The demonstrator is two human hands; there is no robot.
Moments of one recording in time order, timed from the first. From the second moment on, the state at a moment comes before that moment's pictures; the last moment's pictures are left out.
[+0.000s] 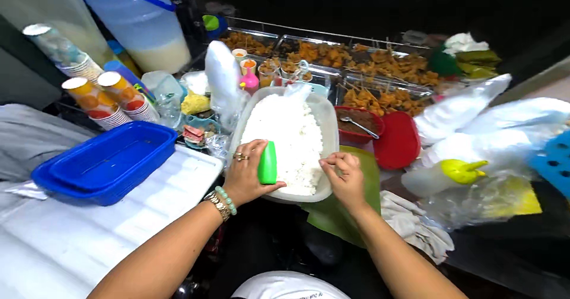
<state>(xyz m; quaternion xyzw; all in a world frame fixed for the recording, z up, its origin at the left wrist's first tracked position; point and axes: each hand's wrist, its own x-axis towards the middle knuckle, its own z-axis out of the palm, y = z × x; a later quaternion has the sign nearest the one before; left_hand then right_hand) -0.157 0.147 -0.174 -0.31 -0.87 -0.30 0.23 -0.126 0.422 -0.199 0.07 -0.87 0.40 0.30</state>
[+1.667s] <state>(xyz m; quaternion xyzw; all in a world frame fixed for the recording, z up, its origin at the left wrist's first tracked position) -0.169 0.134 -0.125 -0.23 -0.95 -0.18 0.11 -0.069 0.433 -0.207 0.04 -0.84 0.53 0.00</state>
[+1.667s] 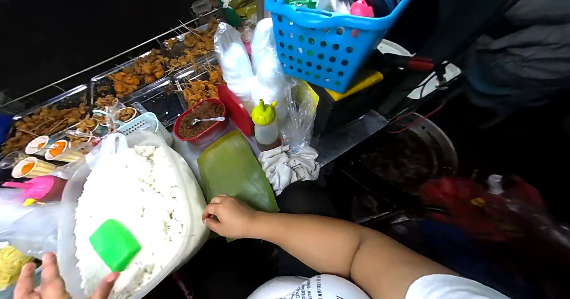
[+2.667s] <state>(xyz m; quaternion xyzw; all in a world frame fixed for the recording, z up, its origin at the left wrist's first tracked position) -0.092 0.201 -0.179 0.10 -0.77 -0.63 0.10 -0.032 0.447 -0.197 -0.18 -0.67 0.71 0.11</state>
